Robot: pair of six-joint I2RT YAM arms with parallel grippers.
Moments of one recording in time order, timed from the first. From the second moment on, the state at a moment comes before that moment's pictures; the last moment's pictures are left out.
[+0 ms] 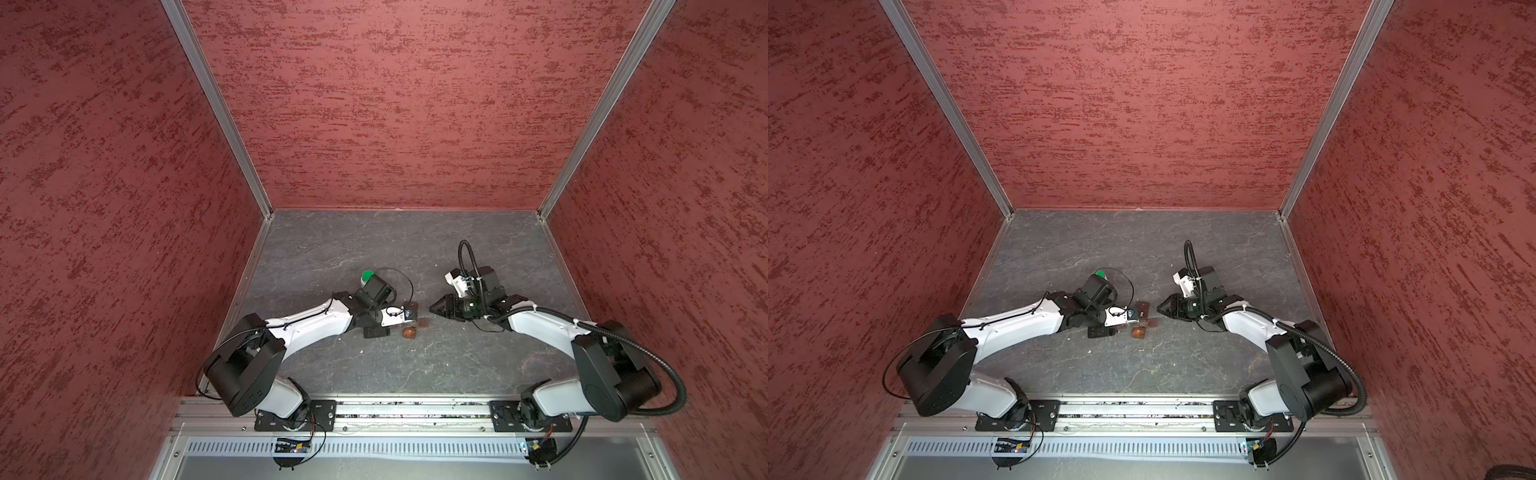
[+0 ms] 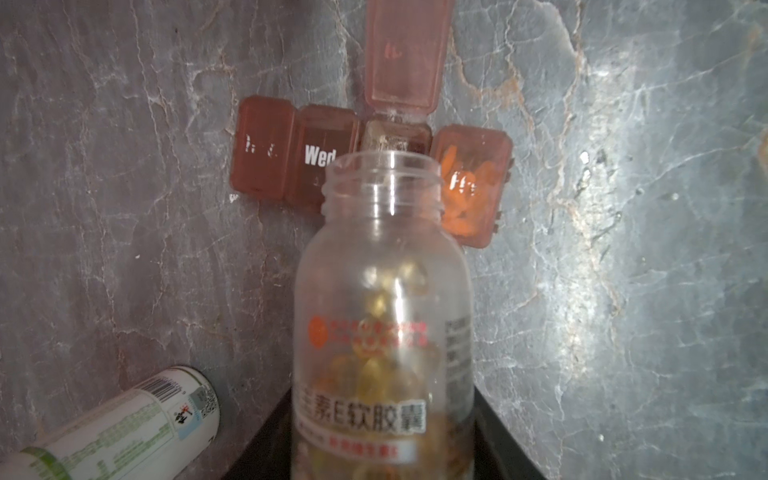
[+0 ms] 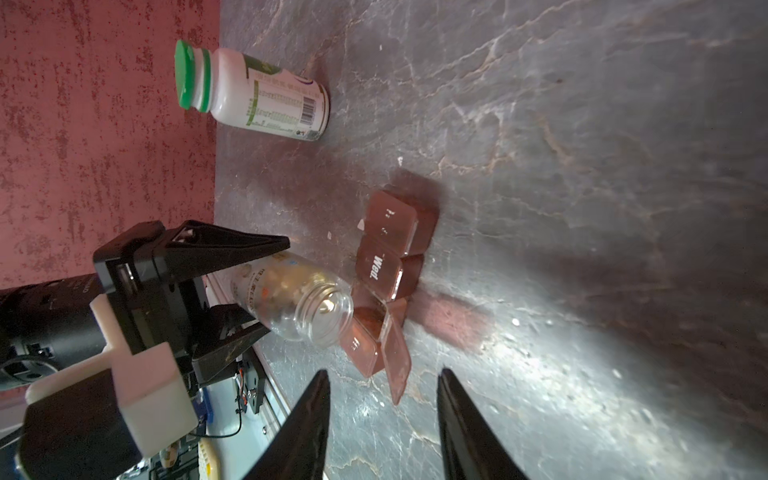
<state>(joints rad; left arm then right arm) -0.72 1.47 0.82 -0.46 0.10 0.80 0.43 1.44 0.66 -0.07 -0.68 0.59</state>
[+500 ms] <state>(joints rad) -0.72 1.52 0.86 -0.48 0.09 0.83 0.46 1.54 0.66 -0.07 -0.70 0.58</state>
